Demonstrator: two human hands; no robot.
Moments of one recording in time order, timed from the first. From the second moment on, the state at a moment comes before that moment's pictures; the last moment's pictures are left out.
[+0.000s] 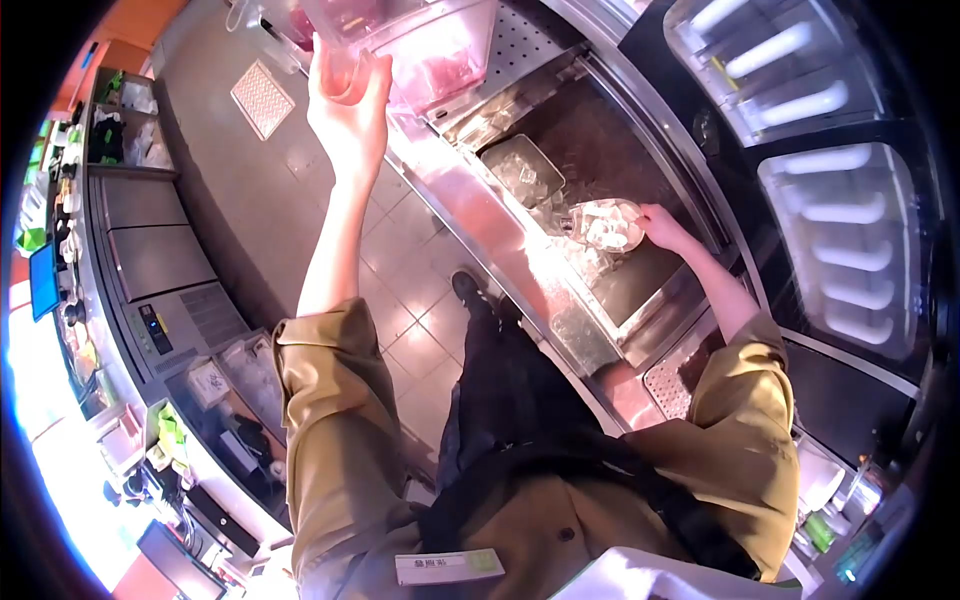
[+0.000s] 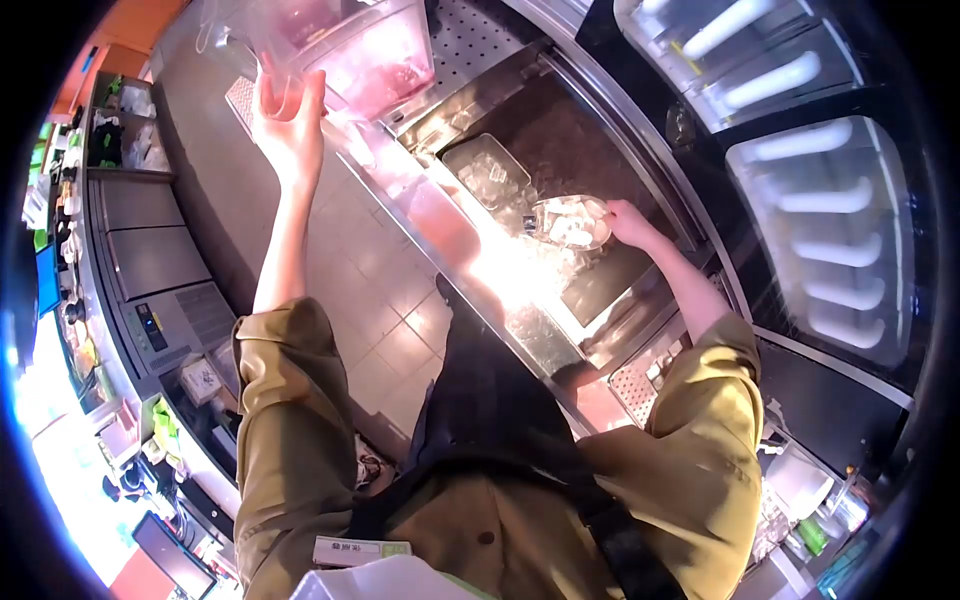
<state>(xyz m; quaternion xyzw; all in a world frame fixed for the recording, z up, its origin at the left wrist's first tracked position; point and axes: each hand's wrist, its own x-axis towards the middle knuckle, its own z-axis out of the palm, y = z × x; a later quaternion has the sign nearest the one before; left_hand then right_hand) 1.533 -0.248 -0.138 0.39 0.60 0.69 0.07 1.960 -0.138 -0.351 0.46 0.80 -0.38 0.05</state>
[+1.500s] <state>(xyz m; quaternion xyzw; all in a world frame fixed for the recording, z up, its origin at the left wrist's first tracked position) 1.525 -0.261 -0.104 0.42 0.76 0.50 0.08 1.745 -0.079 0.008 0.48 0.85 -0.16 -0.14</state>
